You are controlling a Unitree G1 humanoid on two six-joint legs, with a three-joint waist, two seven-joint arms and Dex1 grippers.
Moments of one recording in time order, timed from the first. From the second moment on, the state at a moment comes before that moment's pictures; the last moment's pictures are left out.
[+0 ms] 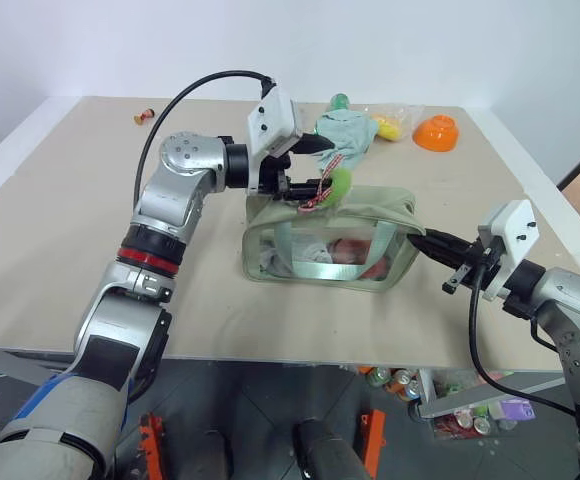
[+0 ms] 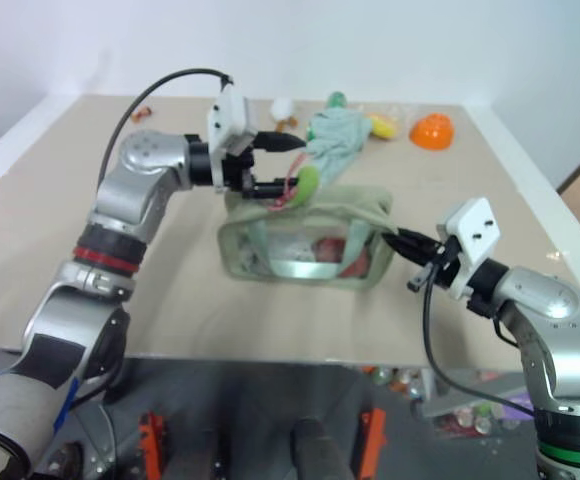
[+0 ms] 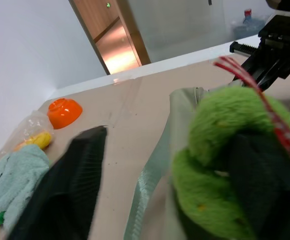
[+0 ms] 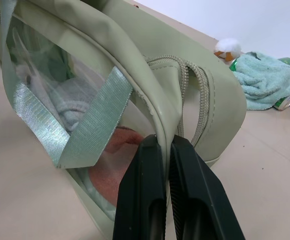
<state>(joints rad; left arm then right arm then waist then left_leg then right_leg) -1.18 0.32 -0.15 0.54 -0.21 0.10 -1.17 -0.21 -0.77 -0.28 -0.32 0.47 0.45 0.79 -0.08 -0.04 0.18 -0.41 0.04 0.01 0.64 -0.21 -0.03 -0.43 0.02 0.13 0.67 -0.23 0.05</state>
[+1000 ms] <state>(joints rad) -1.14 0.49 -0.08 0.49 -0.21 0.19 -1.16 -0.25 -0.77 -0.25 -0.29 0.46 0.45 0.79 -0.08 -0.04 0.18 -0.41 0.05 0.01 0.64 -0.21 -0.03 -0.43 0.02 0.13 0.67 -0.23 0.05</state>
